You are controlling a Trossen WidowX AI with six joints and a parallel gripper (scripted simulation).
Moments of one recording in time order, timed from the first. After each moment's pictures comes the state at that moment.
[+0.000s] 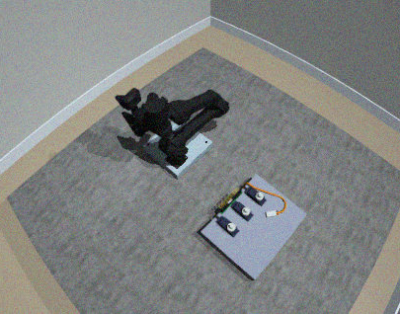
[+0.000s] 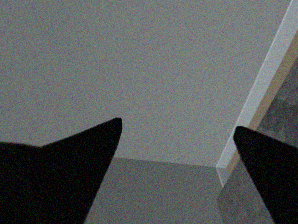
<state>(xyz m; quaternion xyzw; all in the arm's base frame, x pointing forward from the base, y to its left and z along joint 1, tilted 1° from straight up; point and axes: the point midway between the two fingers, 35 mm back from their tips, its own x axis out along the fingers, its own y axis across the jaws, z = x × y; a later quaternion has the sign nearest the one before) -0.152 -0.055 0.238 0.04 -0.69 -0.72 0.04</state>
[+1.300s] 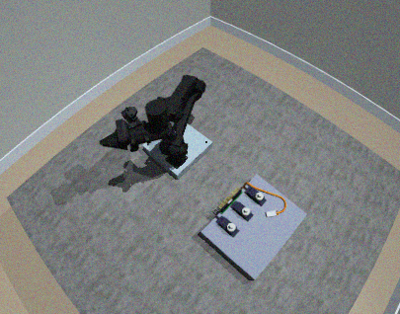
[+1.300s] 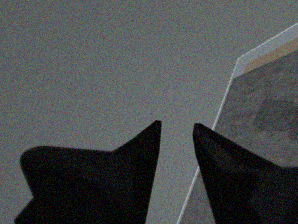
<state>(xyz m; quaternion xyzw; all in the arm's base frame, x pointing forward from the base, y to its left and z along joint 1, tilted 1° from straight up) -0.066 -0.180 0.265 0.25 -0.48 -0.75 0.38</state>
